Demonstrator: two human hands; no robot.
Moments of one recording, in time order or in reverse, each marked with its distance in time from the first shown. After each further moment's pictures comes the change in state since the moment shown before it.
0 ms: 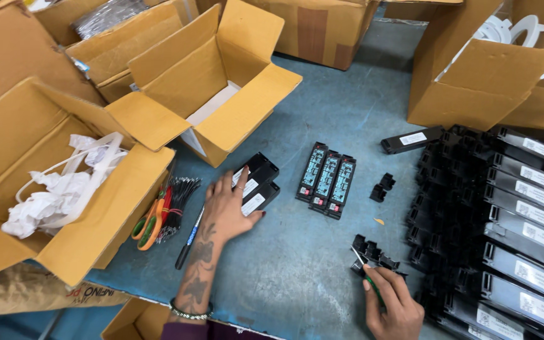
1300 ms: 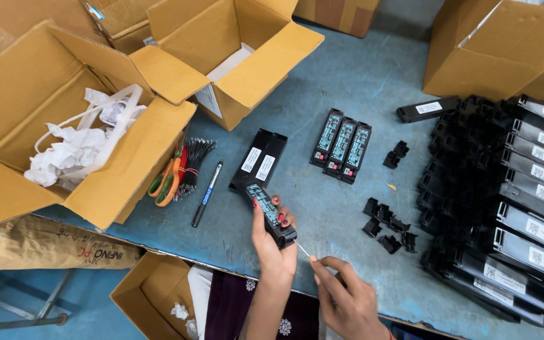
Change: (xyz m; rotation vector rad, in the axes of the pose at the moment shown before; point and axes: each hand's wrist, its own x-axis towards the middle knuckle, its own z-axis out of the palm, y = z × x) left_hand -0.120 0.107 0.041 -2.688 0.519 -0.357; right_hand -0.038 -0.094 0.004 0.194 -0.264 -0.231
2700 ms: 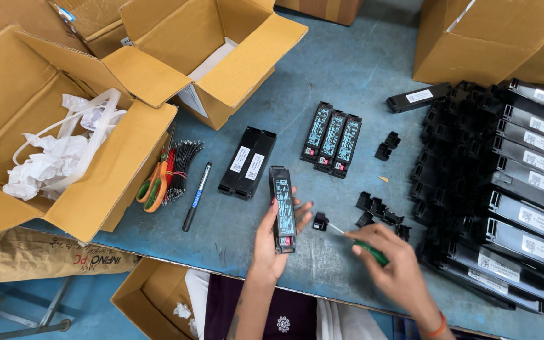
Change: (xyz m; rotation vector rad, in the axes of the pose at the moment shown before) left_hand 0.006 0.007 -0.003 0.467 -0.061 -0.360; right_hand 0.046 0.052 -0.065 0.181 -0.251 0.417
